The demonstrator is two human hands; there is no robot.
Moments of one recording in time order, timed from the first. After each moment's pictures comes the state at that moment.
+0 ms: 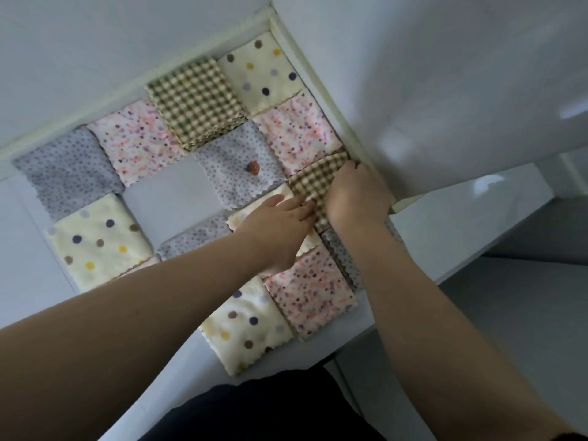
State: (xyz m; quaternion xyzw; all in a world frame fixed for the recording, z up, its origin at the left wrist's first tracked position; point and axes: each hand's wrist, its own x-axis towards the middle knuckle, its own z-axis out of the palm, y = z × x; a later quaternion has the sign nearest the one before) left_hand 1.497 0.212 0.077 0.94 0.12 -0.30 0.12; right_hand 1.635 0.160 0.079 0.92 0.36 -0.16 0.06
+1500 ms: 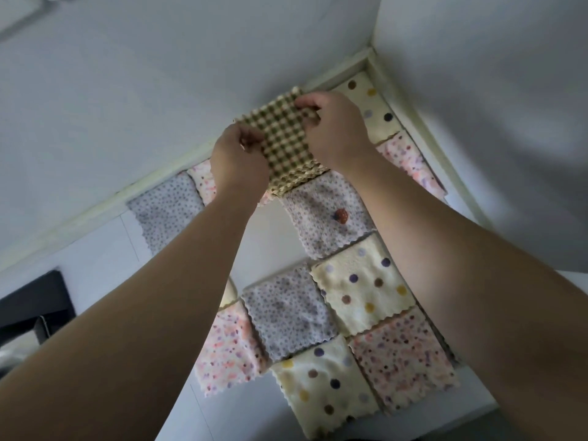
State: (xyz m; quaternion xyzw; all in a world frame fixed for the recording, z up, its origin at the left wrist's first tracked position) left_hand 1.454 0.401 0.082 0.58 0.68 0.24 0.37; right_hand 1.602 0.375 0.066 0.76 0.49 -0.28 -0.33
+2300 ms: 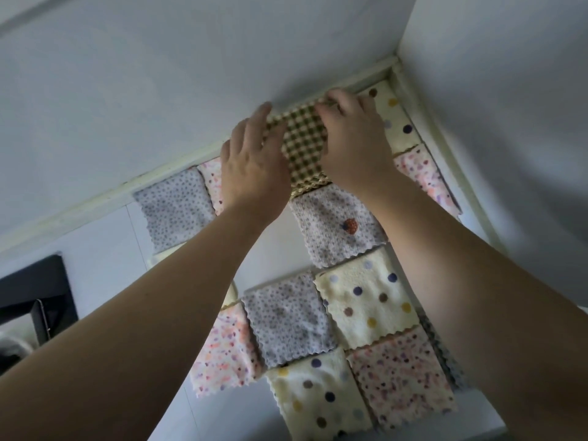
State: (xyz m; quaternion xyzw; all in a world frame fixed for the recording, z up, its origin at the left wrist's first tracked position) left_hand 1.436 0.394 0.064 0.85 0.51 0.10 0.06; right_hand 1.604 0.367 0.064 0.75 0.63 -0.13 -0.18
